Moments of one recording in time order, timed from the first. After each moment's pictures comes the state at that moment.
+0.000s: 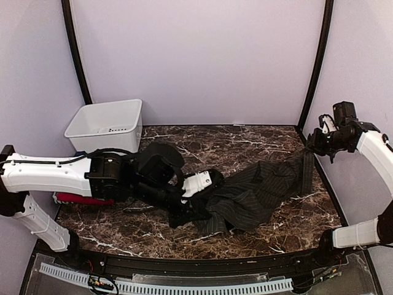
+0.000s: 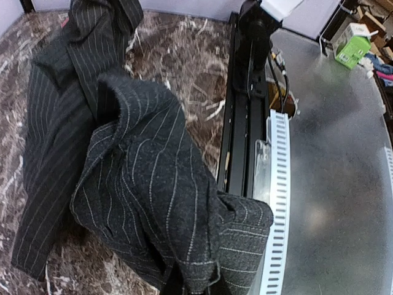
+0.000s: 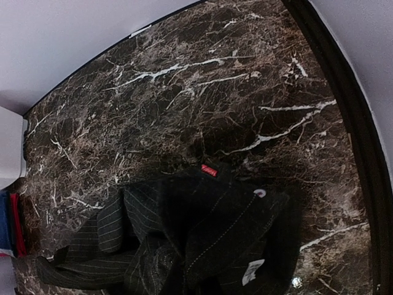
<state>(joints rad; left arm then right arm) -1.27 1.43 1.22 -0.48 0.16 -0.03 -0.04 1.17 1.12 -0.79 -0.24 0.32</state>
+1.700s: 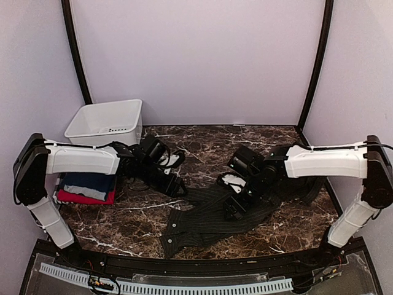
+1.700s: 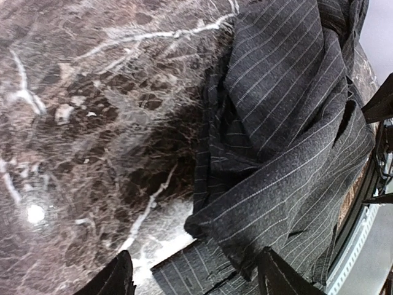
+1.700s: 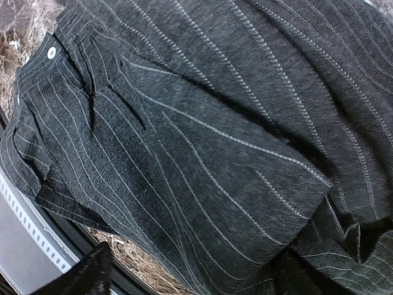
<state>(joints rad) -0.78 1.66 1.08 -0.39 0.27 -0.29 0.94 1.58 1.10 -0.80 -0.19 0.22</state>
